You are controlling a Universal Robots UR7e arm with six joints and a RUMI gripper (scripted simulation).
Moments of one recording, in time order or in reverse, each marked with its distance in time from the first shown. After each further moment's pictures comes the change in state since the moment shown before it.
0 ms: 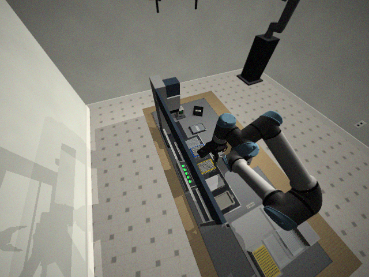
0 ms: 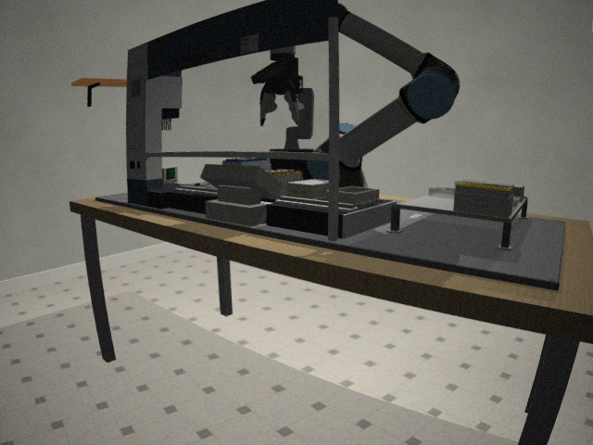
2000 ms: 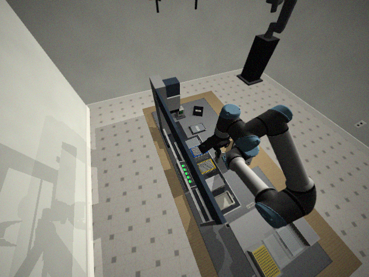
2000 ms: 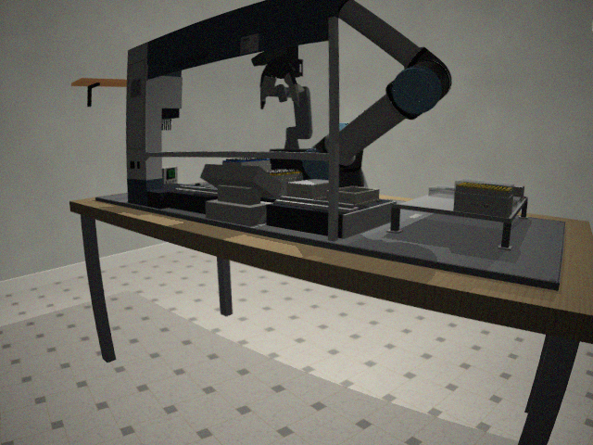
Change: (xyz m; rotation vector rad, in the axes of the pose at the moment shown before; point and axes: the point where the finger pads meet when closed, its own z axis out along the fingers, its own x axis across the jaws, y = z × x) arm 0.000 0.000 -0.051 0.001 -0.001 0.000
